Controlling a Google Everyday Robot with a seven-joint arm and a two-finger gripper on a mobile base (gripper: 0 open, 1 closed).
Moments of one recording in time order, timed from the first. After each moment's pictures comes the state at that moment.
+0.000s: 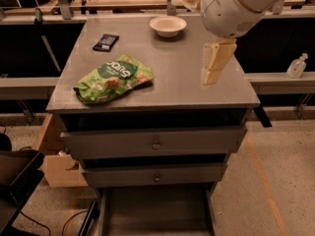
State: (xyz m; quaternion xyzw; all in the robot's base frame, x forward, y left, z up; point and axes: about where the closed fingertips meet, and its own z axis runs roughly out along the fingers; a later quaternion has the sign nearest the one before) arm 0.528 -0.068 1.010 -0.79 0.52 -0.06 0.32
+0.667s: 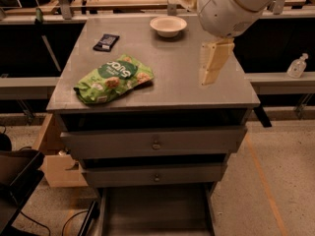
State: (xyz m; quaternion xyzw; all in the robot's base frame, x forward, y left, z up) arm 0.526 -0.062 1.013 -0.80 0.51 -0.08 0.31
